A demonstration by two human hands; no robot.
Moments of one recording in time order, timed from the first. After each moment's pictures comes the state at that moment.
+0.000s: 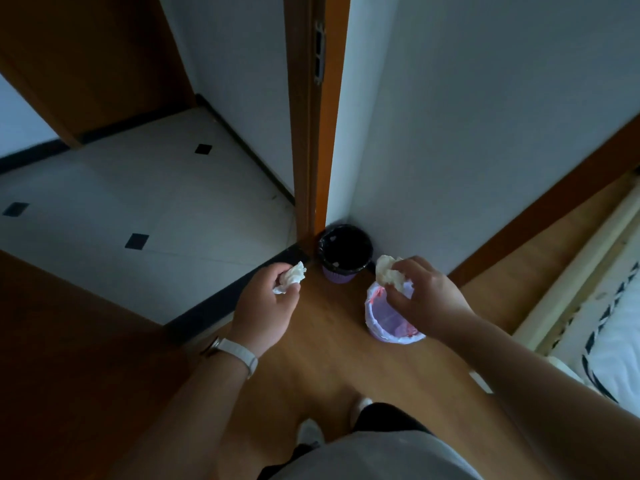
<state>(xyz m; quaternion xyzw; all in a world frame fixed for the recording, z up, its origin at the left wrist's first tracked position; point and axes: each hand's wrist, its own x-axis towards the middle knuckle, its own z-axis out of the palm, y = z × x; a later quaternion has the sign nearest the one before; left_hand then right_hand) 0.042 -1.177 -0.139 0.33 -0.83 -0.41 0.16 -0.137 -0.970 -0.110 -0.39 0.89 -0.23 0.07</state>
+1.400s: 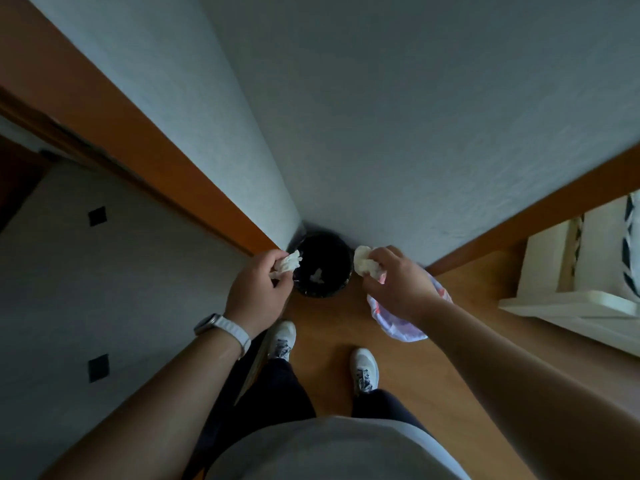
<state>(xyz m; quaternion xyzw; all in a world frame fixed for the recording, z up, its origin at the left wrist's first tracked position) -0.329 -1.333 -0.200 0.12 -0.93 -0.33 -0.05 -0.390 -1.088 -0.226 -0.10 0.93 -0.30 0.20</state>
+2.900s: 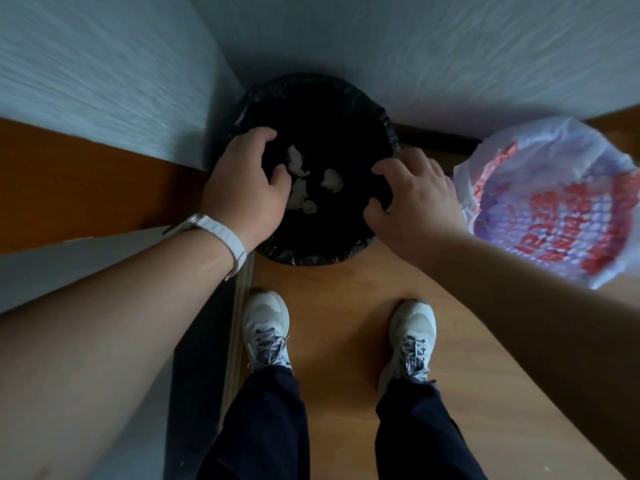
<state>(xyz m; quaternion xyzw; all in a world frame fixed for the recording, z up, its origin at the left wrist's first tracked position) -0.479 -1.407 -0.740 0.05 -0.94 -0.30 -0.17 -0.444 -1.195 -0.733 0.01 0.97 -0.18 0.19</state>
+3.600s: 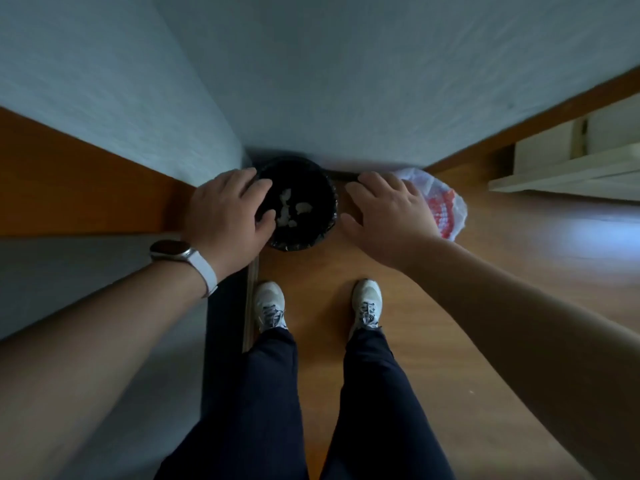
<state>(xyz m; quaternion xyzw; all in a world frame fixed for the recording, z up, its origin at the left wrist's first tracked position) -0.453 -1.436 -0.432 -0.23 -0.96 -0.11 -0.11 -0.419 -1.189 -0.407 -0.07 0.98 -0.08 0.17</state>
